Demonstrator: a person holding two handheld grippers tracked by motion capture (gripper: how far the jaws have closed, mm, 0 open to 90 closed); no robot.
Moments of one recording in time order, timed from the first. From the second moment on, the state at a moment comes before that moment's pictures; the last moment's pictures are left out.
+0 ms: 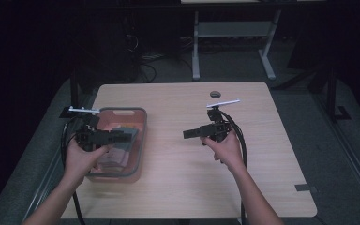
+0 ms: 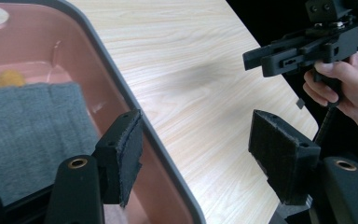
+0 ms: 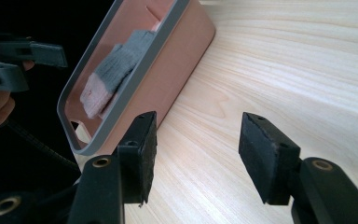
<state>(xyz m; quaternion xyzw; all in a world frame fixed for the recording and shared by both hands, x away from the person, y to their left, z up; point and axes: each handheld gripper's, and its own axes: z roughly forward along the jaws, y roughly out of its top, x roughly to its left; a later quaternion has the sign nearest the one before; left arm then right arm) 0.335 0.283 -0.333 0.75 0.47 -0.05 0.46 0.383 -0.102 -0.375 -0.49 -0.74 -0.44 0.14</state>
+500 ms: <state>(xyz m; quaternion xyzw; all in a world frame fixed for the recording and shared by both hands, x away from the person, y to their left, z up) 0.332 0.262 -0.333 0.76 0.45 -0.06 0.46 0.376 -0.123 -0.378 -0.50 -0.74 -0.43 0.13</state>
